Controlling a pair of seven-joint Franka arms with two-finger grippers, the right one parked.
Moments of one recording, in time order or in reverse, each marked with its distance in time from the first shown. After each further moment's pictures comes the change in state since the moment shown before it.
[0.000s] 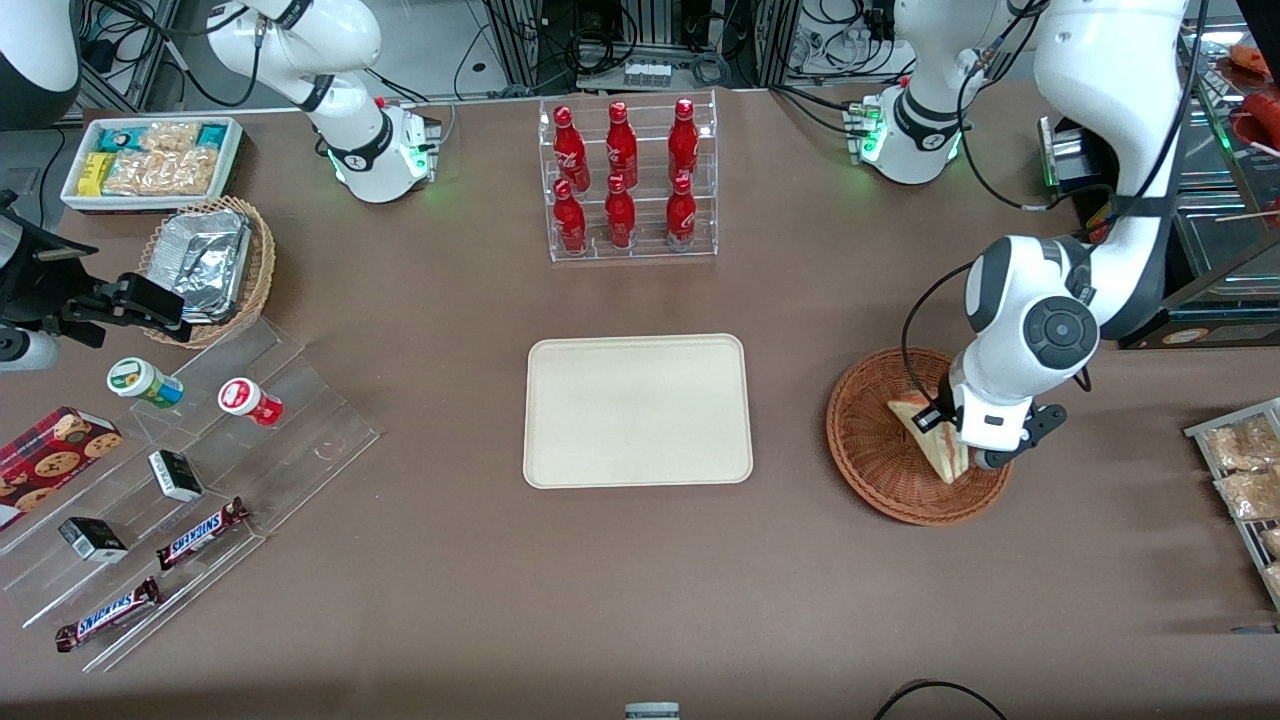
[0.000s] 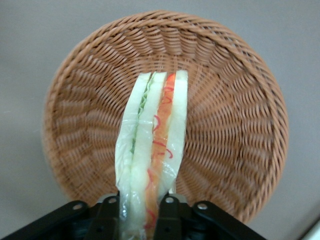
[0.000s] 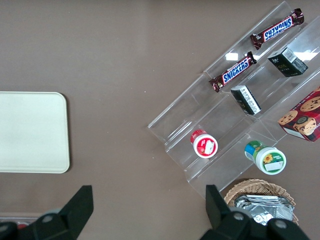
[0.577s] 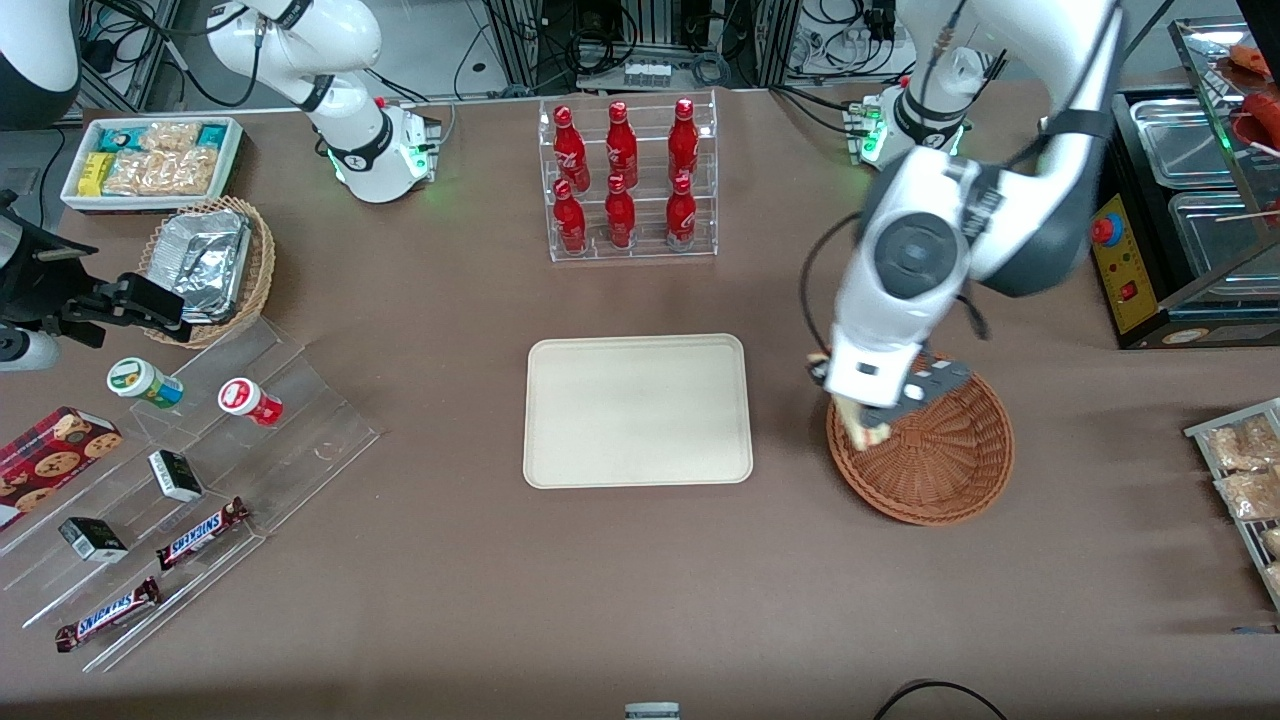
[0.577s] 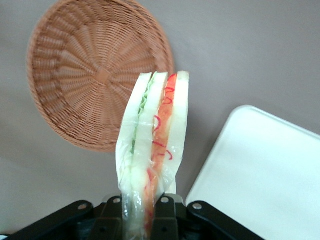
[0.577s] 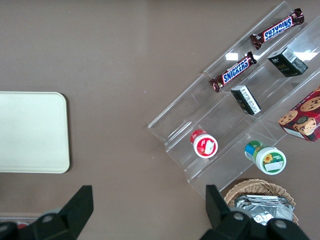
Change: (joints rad) arm -0.300 0.006 -0.007 0.290 0.009 -0.294 -0.166
